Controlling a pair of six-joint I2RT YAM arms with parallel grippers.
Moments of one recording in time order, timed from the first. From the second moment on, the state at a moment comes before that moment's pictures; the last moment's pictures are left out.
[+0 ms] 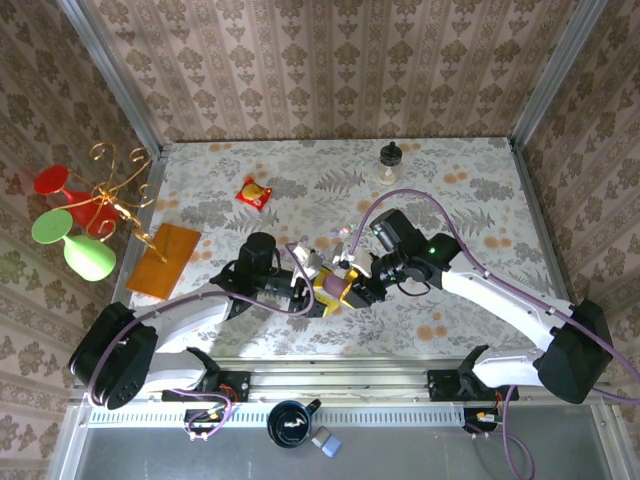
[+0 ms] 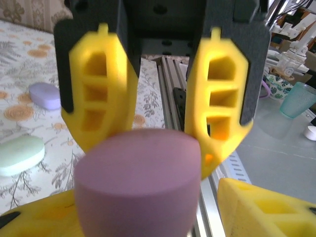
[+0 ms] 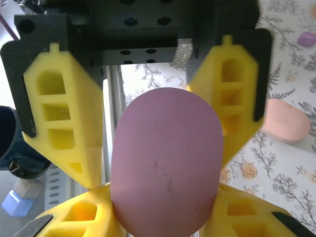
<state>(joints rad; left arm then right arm) -0.72 1.25 0.52 0.36 1.06 0.05 0.70 1.28 1.01 -0.70 -0.61 -0.36</state>
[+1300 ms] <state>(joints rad) -0.70 1.28 0.49 0.55 1.07 0.01 0.63 1.19 0.97 -0.60 -0.56 -0.23</state>
